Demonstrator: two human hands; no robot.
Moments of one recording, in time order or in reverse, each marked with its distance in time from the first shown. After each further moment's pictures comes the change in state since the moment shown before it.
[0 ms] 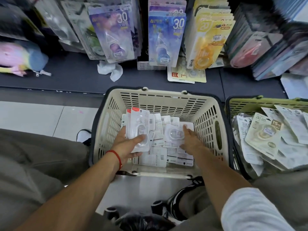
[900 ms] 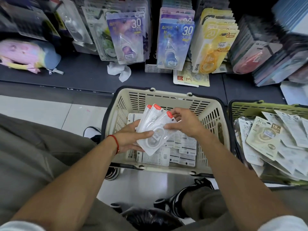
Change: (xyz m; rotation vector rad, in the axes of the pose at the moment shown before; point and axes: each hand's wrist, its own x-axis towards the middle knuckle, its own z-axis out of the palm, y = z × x) left_hand 0.005 0.032 -0.026 0.194 -0.453 -0.034; right_hand -0.060 -0.076 -0.079 0.550 0.091 -0.482
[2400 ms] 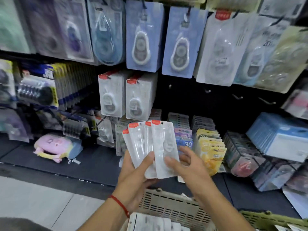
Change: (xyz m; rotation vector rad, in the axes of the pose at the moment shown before) left_hand -0.095 0.193 0.043 -0.464 0.295 0.855; right_hand -0.021 -0.213 -0.059 0.435 0.264 -0.267
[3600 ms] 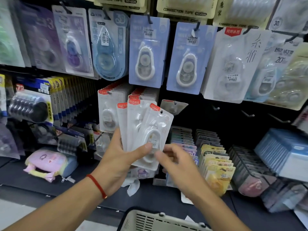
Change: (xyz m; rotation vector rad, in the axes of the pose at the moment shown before) left_hand 0.075 0.089 -0.016 0.225 -0.230 0.234; right_hand 0.057 -0.044 0.036 -0.182 -0.064 -0.225
